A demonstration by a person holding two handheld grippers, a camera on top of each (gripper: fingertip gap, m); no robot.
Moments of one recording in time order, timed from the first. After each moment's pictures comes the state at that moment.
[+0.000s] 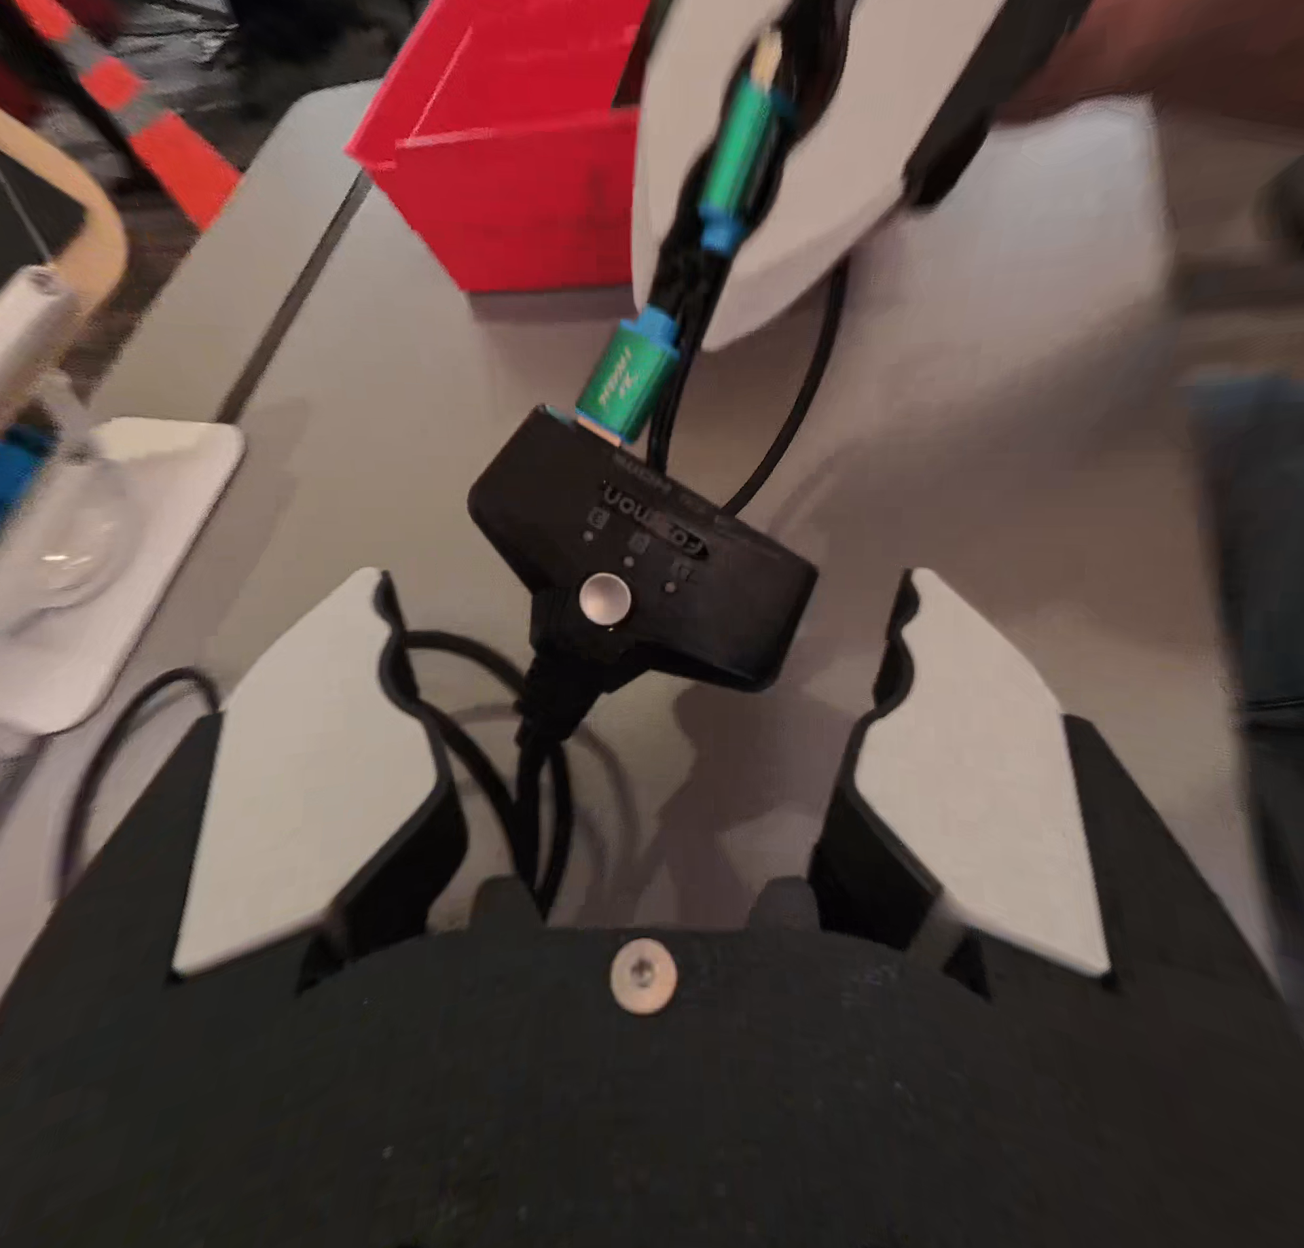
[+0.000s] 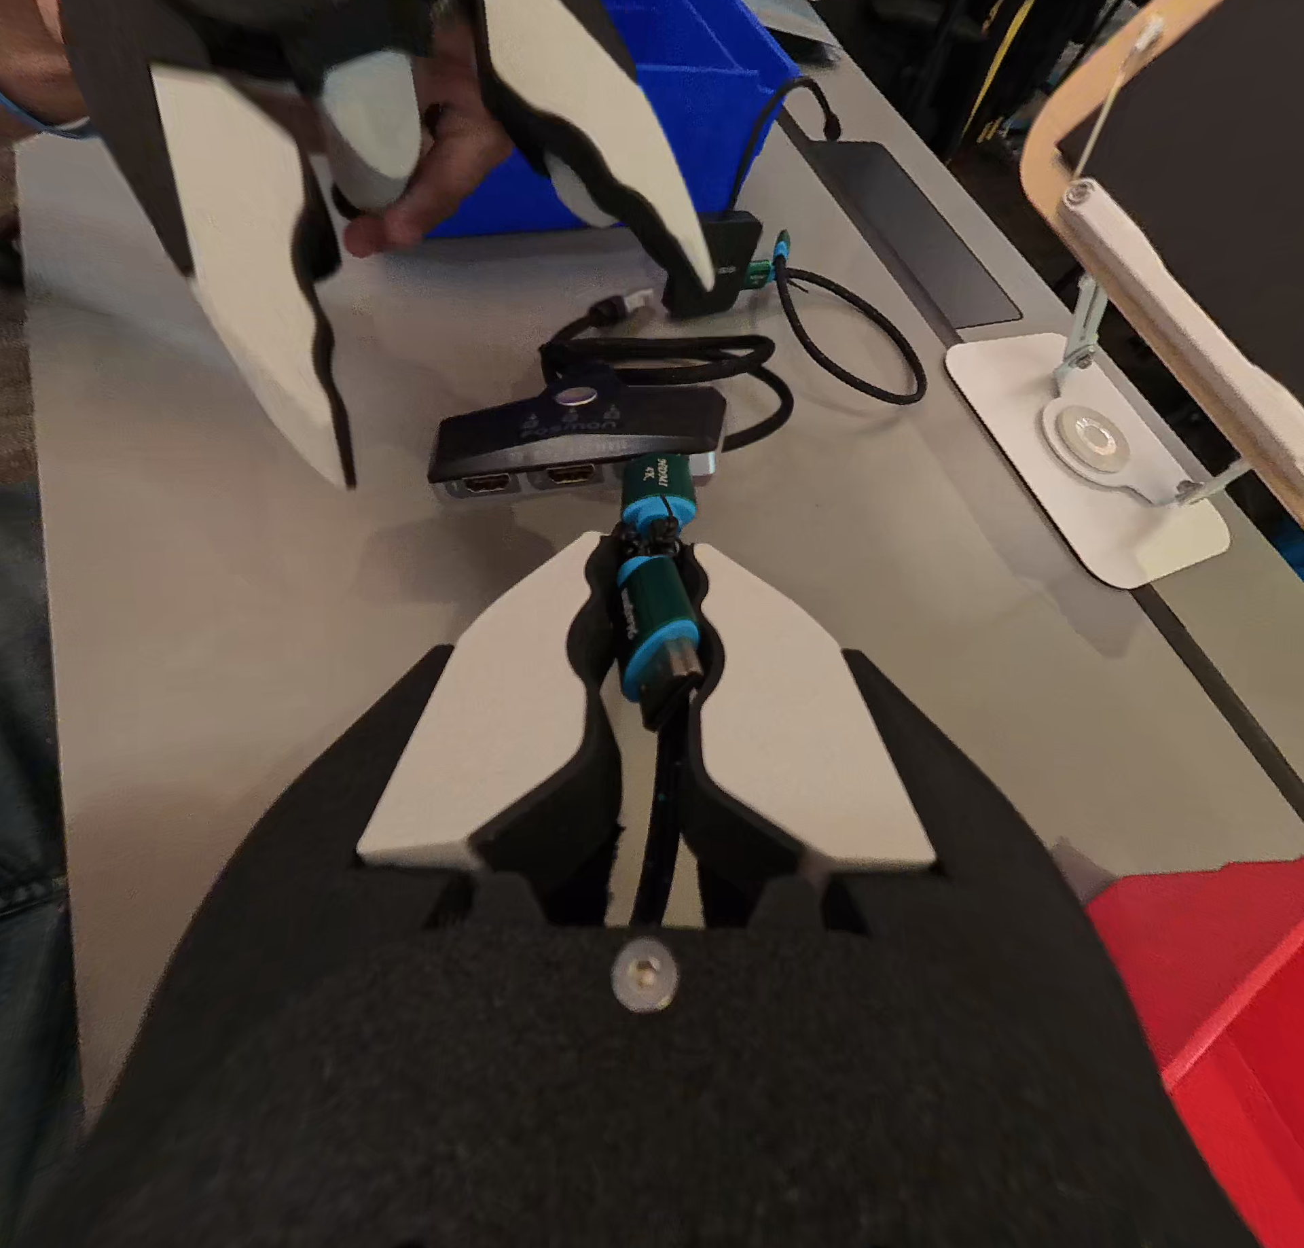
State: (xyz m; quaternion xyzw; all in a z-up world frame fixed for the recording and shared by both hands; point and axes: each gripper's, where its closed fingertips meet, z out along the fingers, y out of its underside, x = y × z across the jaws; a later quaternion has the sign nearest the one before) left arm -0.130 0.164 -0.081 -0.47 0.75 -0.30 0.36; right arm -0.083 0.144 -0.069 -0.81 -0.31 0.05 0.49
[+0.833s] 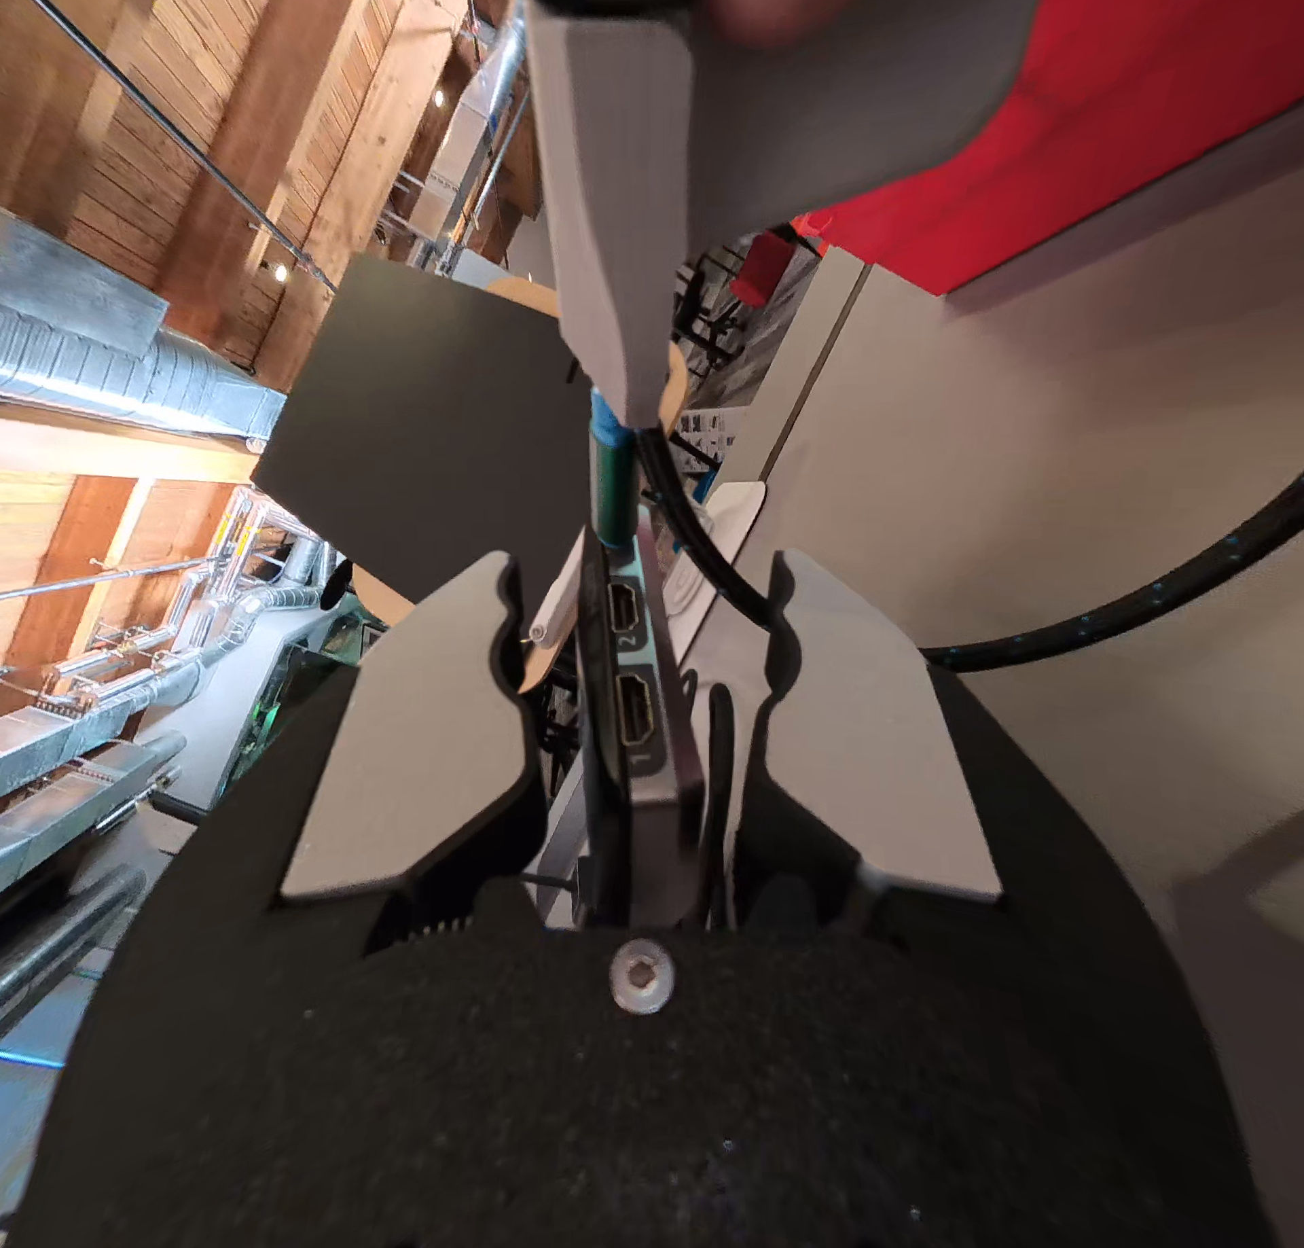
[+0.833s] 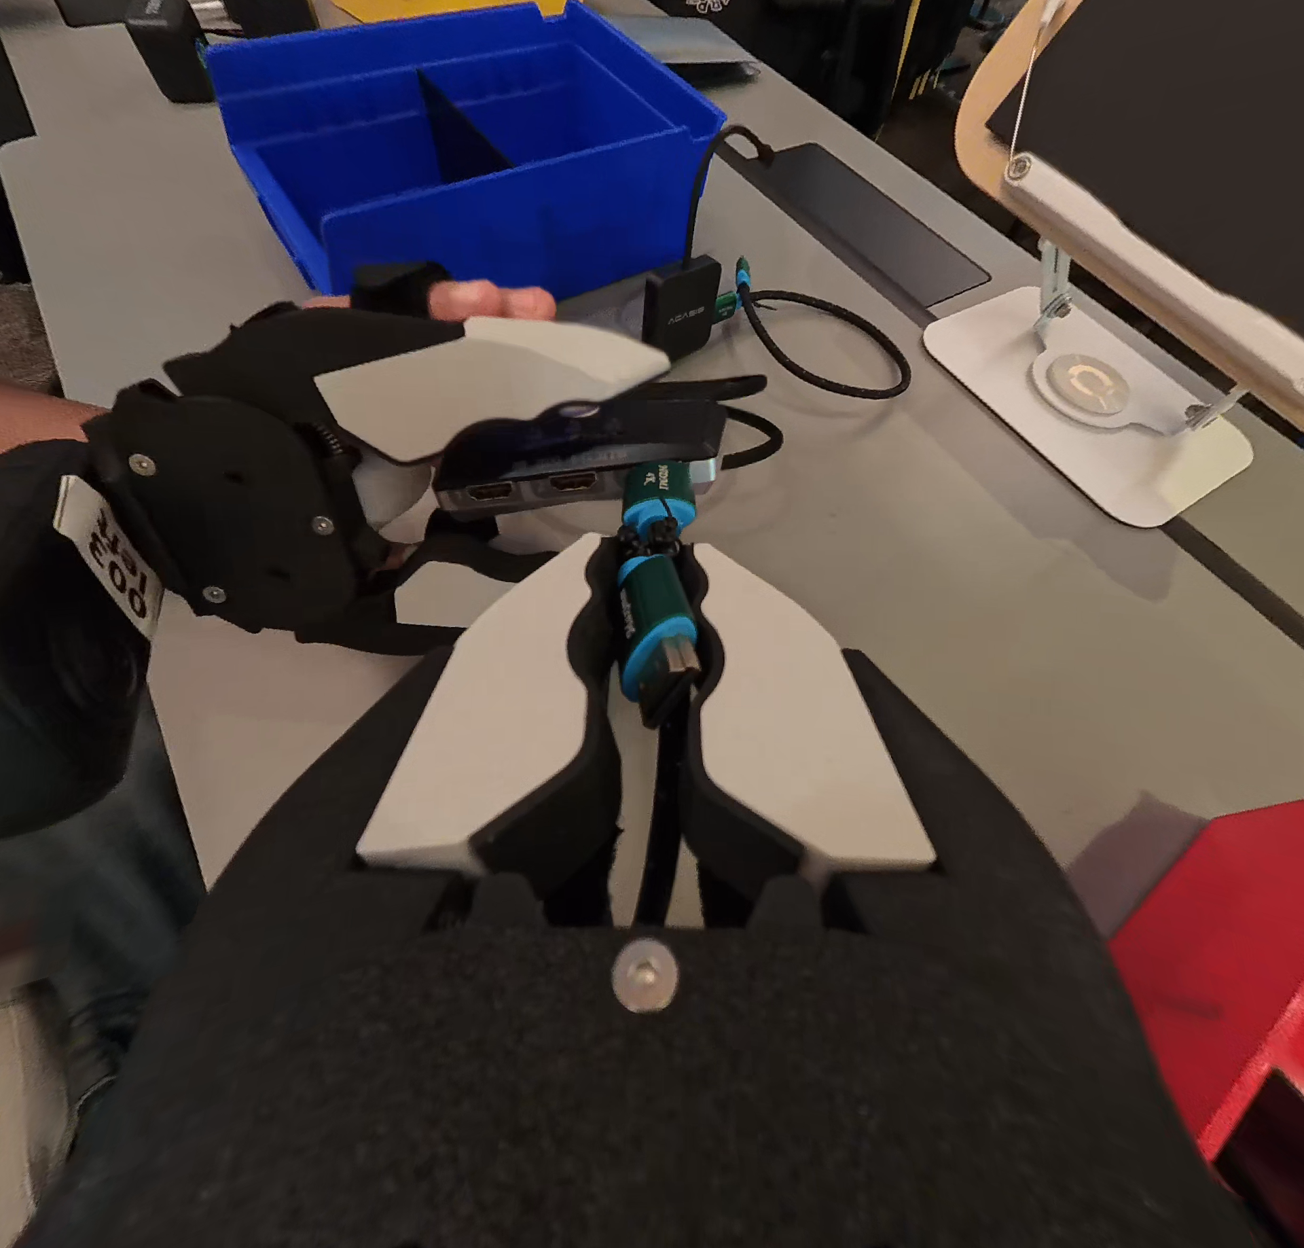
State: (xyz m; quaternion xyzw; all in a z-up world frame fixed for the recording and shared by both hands) left arm -0.108 0.189 -0.055 -0.35 0.60 0.03 0.72; right arm -0.099 0.149 -0.043 -0.84 -0.21 0.08 0.50
